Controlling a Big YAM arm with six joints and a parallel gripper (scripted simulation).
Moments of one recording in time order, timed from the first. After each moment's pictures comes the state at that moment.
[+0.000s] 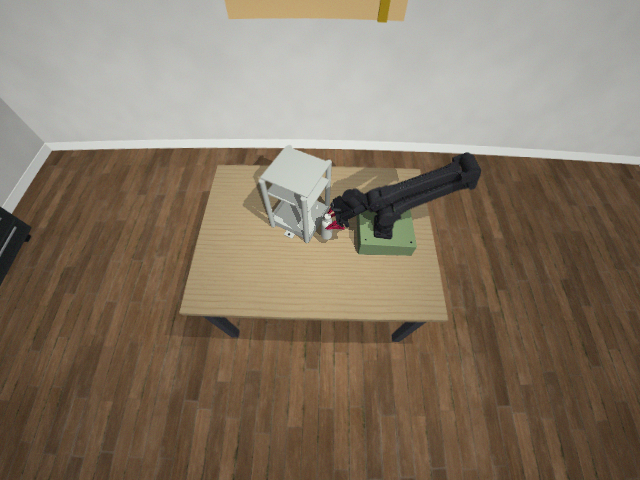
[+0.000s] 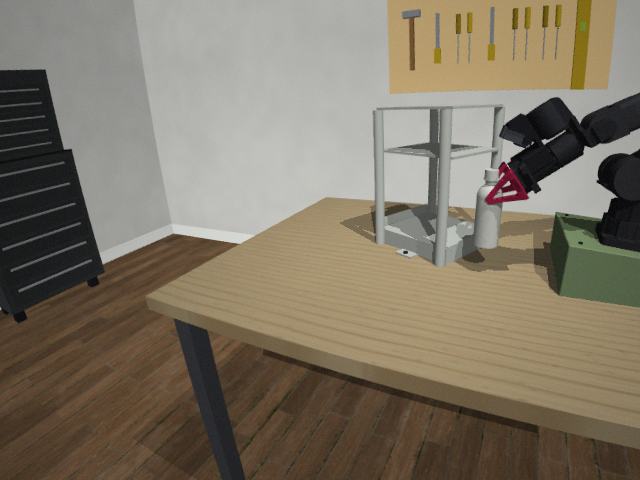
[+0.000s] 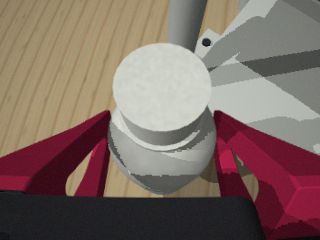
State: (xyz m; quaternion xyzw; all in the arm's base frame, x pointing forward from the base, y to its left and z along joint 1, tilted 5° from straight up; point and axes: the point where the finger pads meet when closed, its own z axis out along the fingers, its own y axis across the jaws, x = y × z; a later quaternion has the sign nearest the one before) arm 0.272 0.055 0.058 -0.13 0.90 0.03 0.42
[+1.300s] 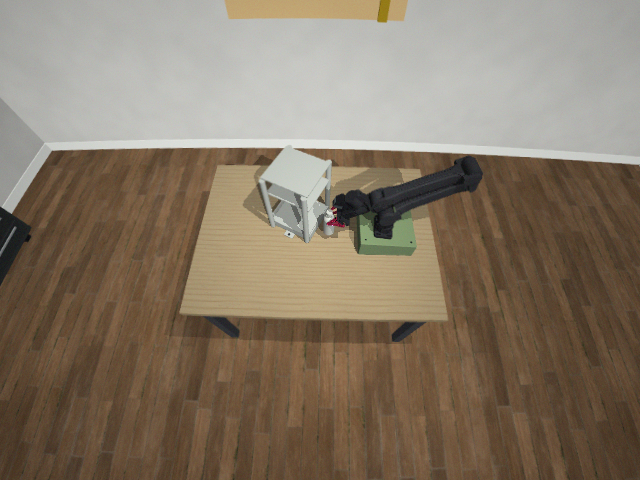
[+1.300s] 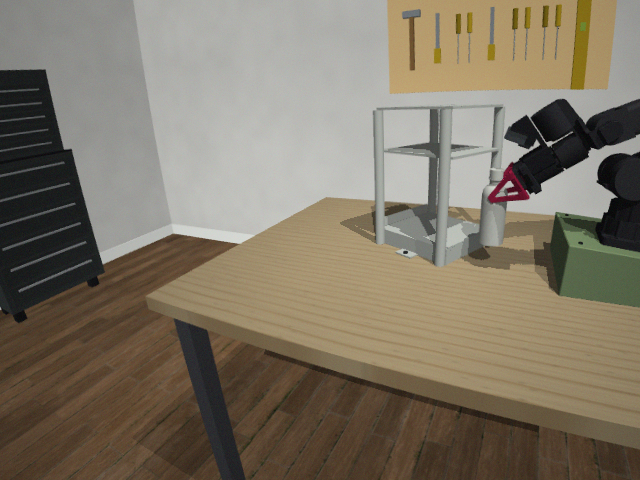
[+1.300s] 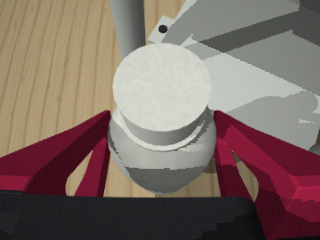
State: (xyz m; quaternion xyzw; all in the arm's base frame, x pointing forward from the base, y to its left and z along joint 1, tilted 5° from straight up) arm 0.265 0.029 0.057 -0.05 0.90 -0.02 0.42
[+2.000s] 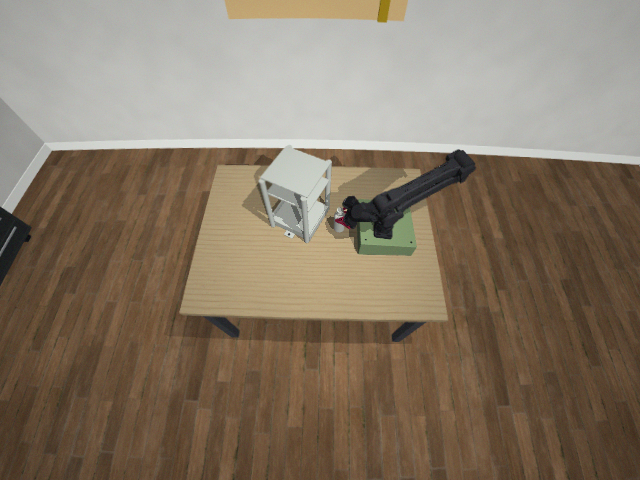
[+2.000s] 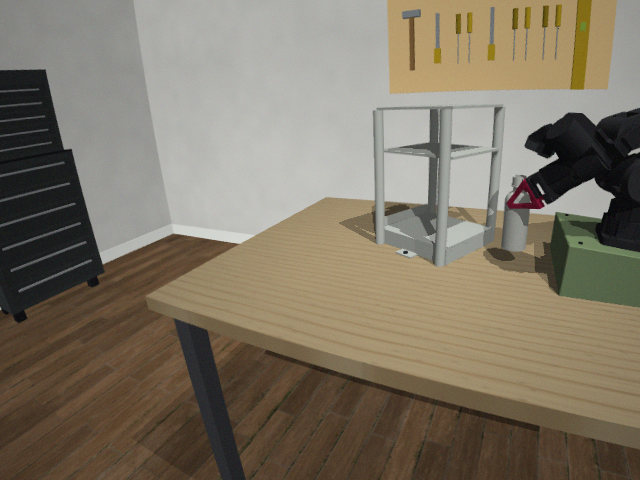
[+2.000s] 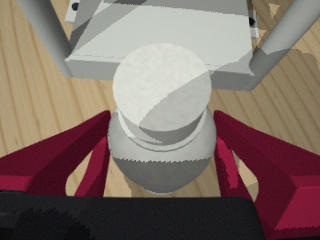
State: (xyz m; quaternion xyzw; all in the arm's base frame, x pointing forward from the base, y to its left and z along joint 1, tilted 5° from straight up) arm 0.217 -0.002 0.044 0.11 0.89 -0.12 0.42
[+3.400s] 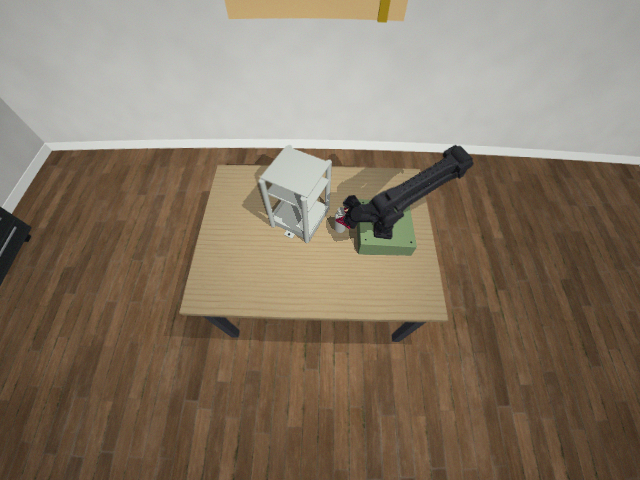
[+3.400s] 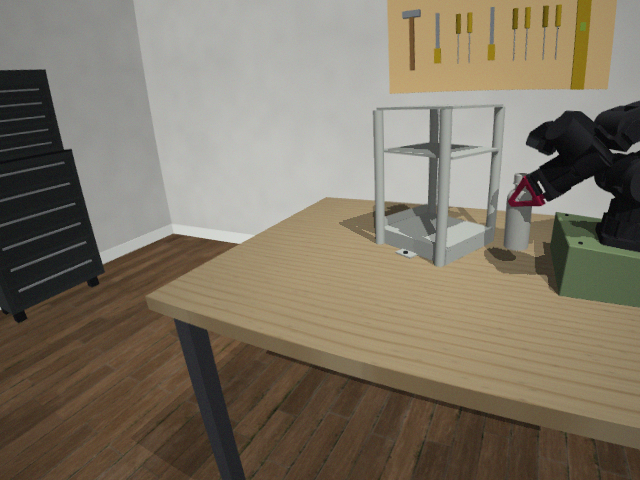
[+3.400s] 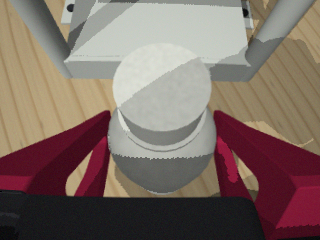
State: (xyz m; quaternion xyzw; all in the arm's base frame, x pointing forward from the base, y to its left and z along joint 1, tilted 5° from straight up) arm 0.214 0.000 0.049 0.14 0.89 -0.12 0.41
